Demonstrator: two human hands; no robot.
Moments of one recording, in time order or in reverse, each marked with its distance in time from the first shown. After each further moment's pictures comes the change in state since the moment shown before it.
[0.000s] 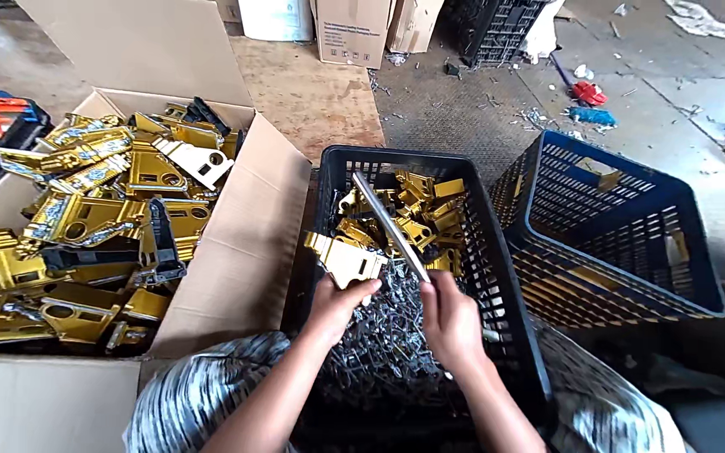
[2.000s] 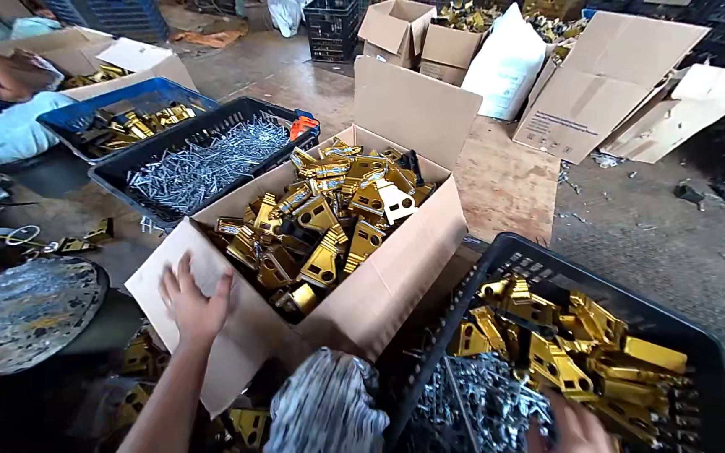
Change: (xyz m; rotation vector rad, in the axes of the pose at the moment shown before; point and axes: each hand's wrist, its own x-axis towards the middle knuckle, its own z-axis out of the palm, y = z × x) left_hand -0.138 0.110 -0.341 1.114 1.346 0.199; right_hand 0.049 0.042 0.042 -0.305 -0.460 -0.095
